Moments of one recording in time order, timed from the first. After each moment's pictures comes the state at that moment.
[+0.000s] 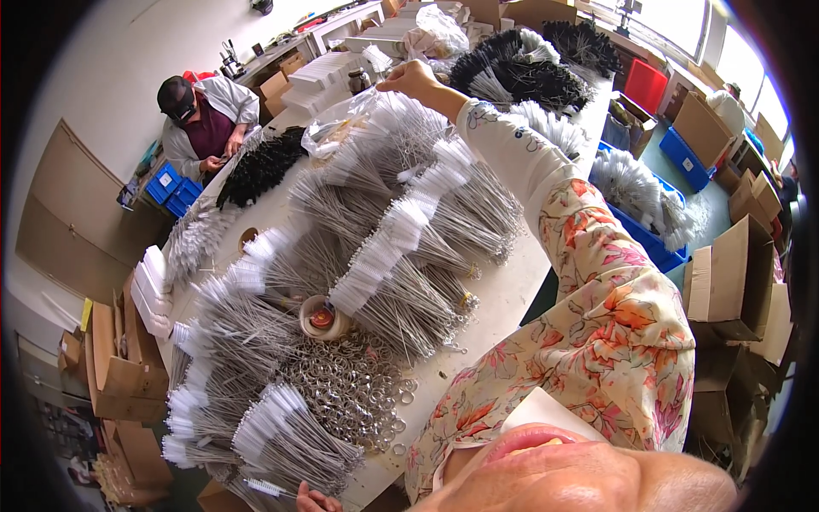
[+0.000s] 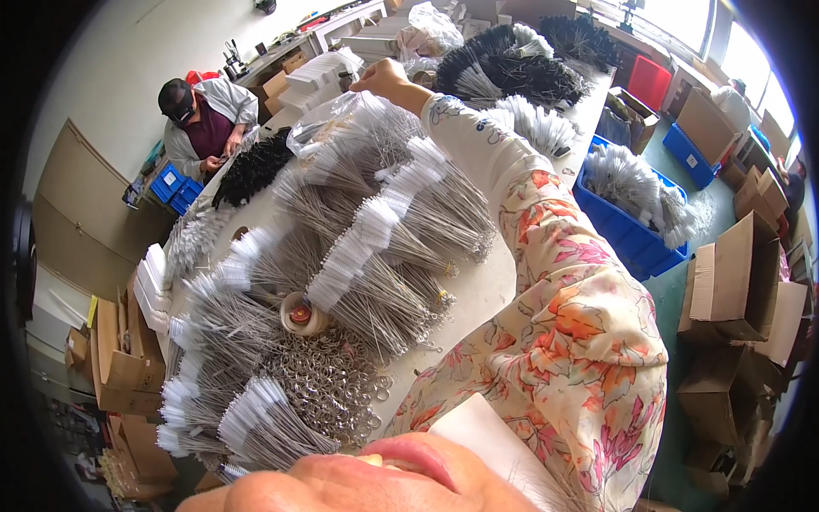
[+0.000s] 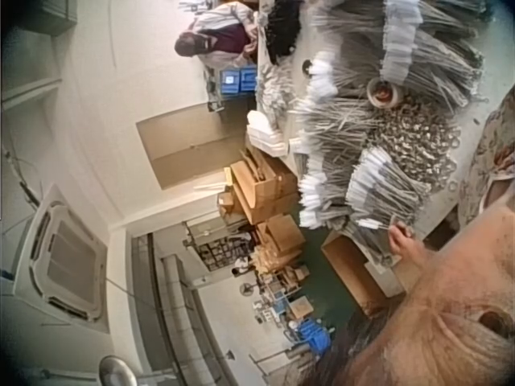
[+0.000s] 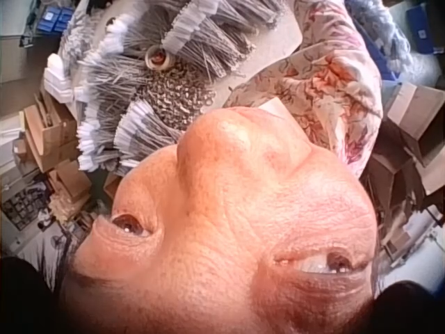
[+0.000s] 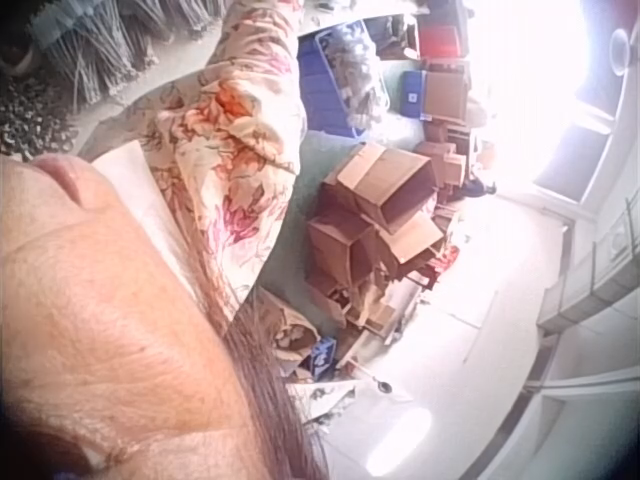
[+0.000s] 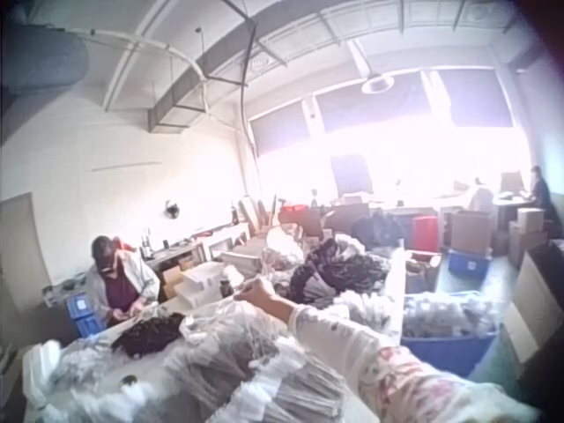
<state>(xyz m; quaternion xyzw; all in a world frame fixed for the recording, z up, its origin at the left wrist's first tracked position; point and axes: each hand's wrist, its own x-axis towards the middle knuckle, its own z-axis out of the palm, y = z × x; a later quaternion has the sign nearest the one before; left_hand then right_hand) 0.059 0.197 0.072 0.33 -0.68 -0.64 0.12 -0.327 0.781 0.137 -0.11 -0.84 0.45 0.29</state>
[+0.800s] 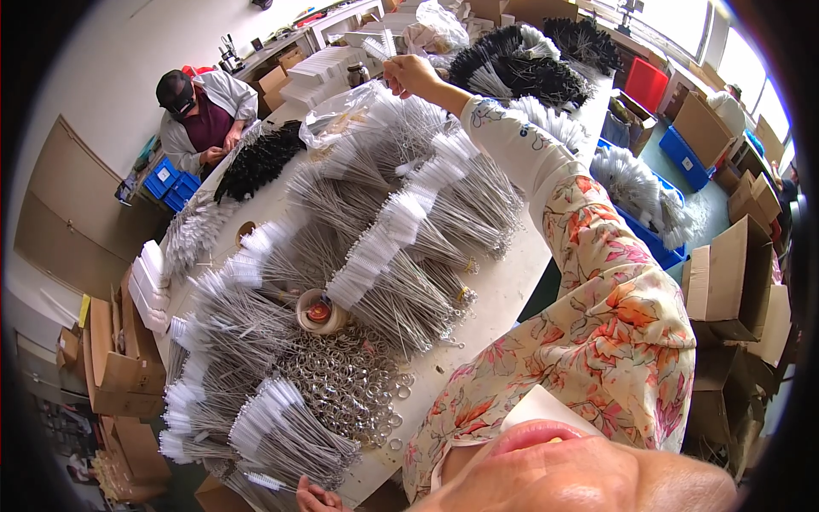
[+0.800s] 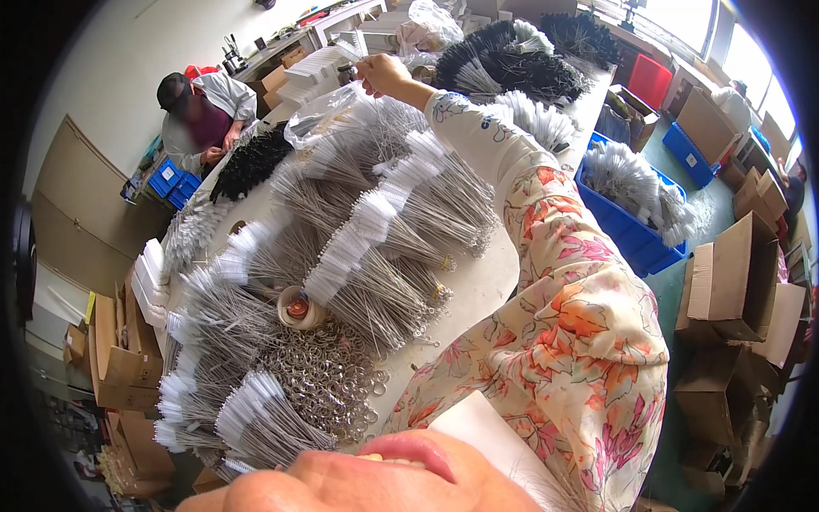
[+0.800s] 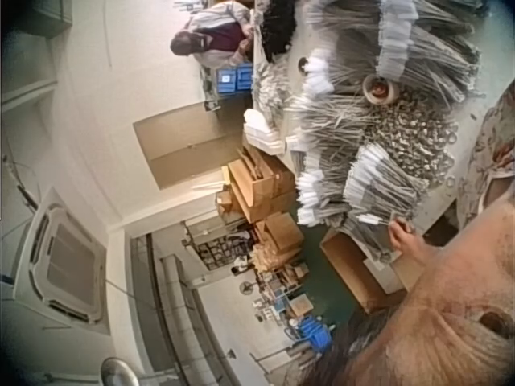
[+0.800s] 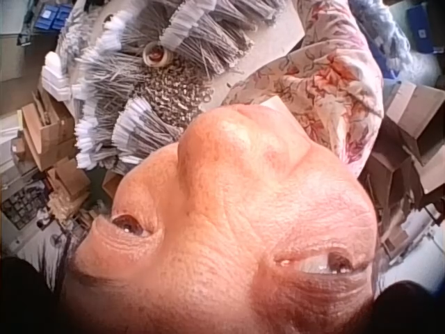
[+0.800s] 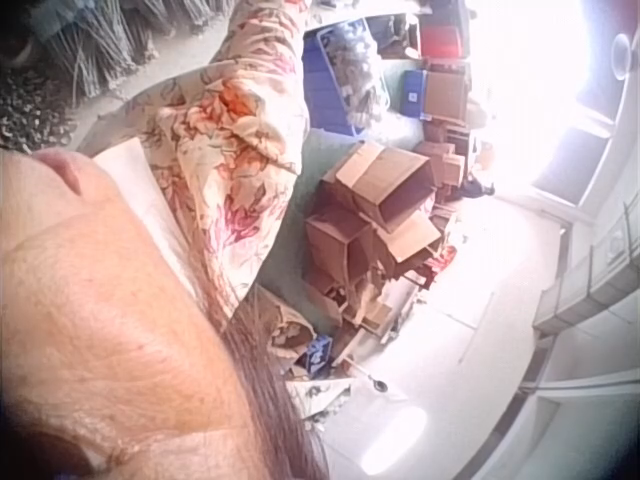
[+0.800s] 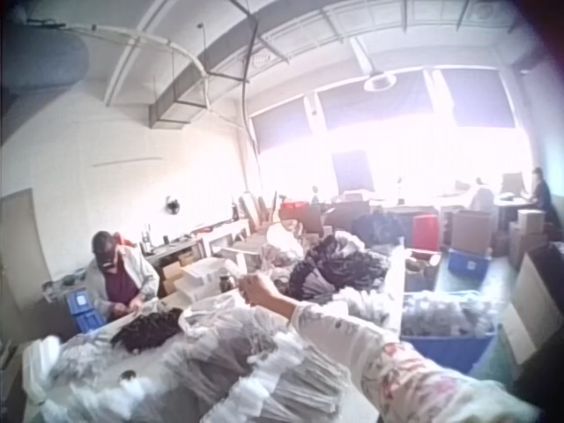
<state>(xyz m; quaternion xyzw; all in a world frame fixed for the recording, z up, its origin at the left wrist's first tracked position) 0.058 0.211 0.084 0.38 -0.68 -0.62 0.11 -0.306 0.768 0.151 -0.09 -0.82 0.49 0.27</state>
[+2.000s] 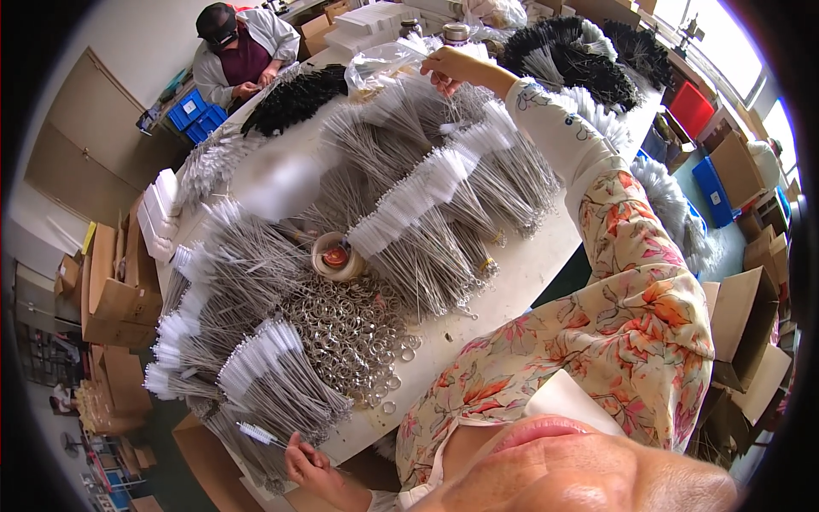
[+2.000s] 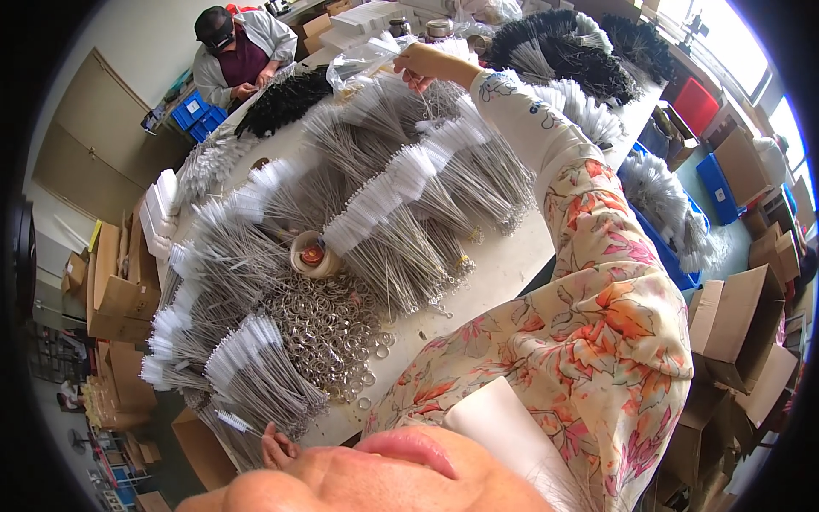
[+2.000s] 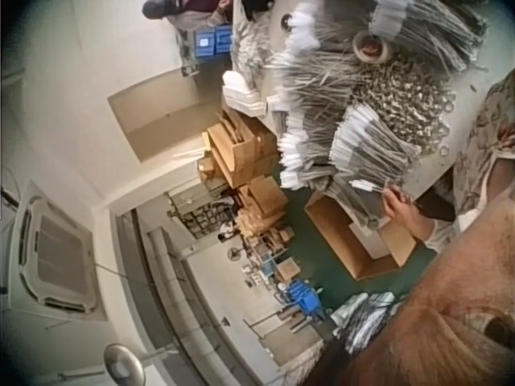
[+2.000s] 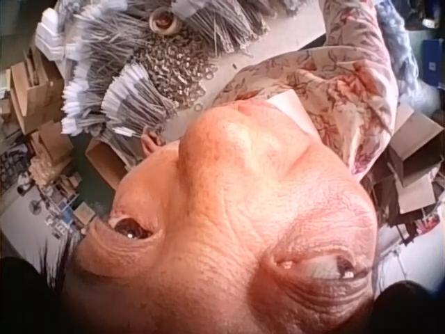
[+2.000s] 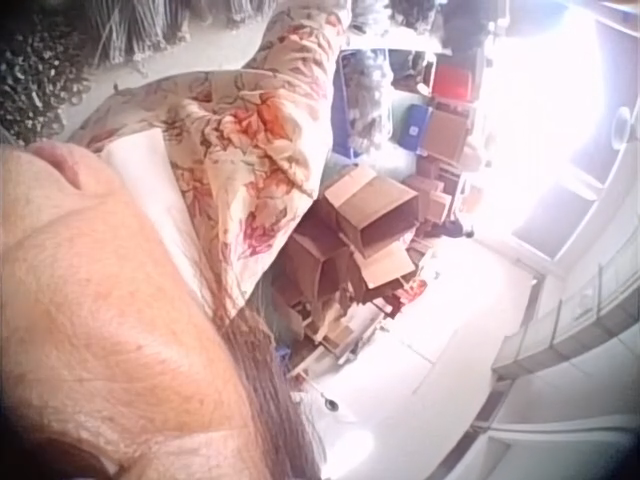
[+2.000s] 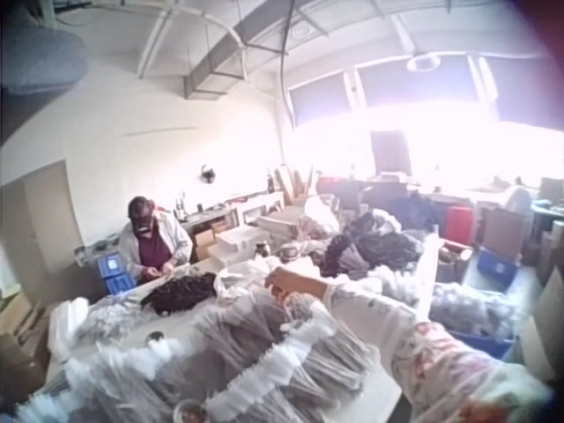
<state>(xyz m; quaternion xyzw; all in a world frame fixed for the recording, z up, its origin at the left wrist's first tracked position) 0.075 0.131 0.009 0.20 -0.66 -0.72 0.02 -0.310 0.745 0.121 -0.03 -0.86 0.51 0.00</state>
